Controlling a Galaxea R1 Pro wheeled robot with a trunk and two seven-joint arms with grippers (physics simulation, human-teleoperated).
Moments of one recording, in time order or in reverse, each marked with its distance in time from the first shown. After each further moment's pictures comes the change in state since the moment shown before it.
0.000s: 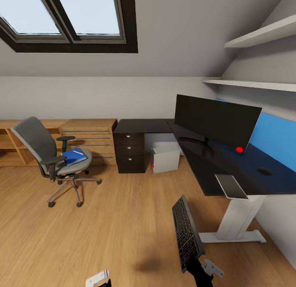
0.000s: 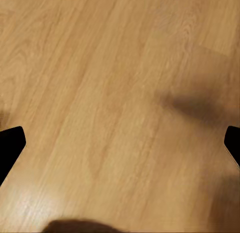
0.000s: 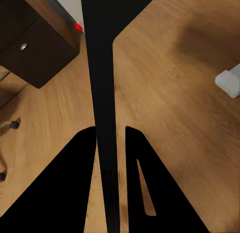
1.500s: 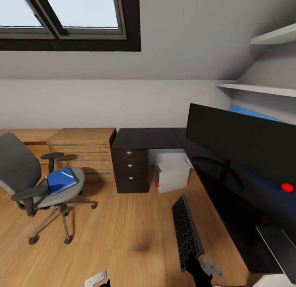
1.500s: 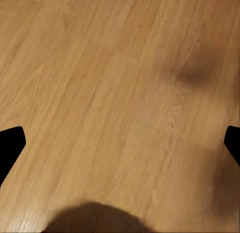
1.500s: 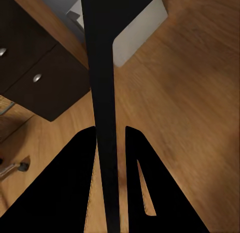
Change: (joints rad) left arm 0.000 0.002 0.002 0.008 0.001 -0.011 0.000; right arm 0.000 0.008 -0.001 0.001 -0.001 -0.020 -0.002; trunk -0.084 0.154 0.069
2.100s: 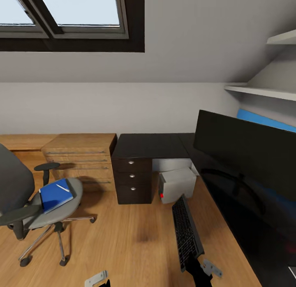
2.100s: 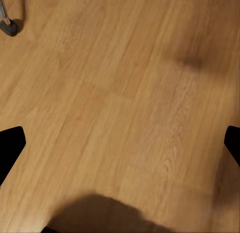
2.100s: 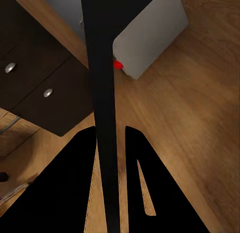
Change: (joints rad) left arm 0.000 0.000 0.001 0.000 0.002 0.000 0.000; right arm 0.000 0.001 0.000 0.000 0.000 0.002 -0.001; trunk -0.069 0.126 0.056
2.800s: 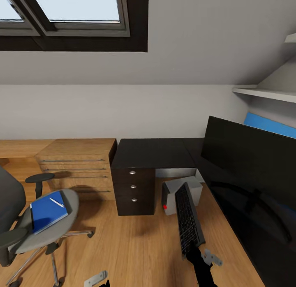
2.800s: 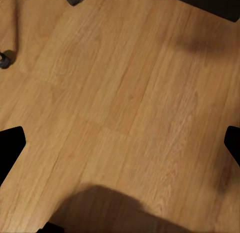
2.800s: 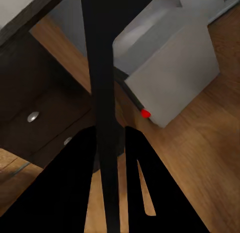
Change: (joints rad) left arm 0.000 0.000 0.004 0.002 0.006 0.004 0.004; right arm -0.001 0.000 0.000 -0.087 0.003 -0.069 0.007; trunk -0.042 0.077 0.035
